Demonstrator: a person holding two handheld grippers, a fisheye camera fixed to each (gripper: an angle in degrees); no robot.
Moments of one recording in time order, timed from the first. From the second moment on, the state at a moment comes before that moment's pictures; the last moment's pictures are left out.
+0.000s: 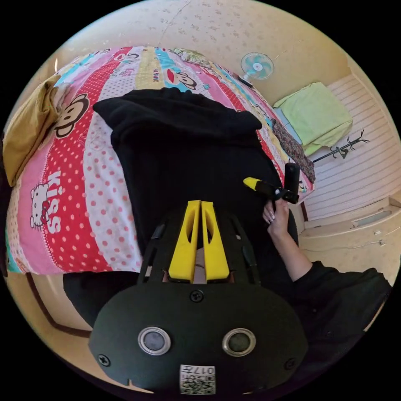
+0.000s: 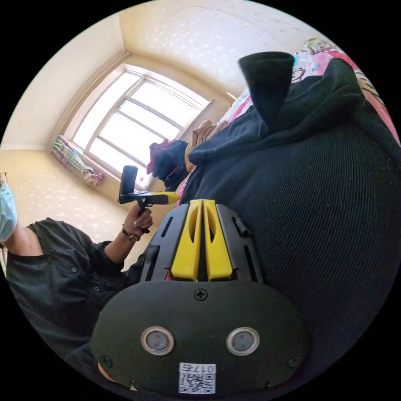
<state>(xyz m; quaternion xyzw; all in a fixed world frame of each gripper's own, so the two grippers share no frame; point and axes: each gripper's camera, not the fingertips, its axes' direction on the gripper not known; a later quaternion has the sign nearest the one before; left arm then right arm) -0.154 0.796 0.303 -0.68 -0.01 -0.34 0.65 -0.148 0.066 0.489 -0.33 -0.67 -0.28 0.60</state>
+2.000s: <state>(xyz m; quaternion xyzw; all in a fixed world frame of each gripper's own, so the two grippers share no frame) -0.275 0.744 0.218 -0.61 -0.05 -0.31 0.72 -0.042 -0.110 0.410 -0.20 -0.38 -0.28 0.86</state>
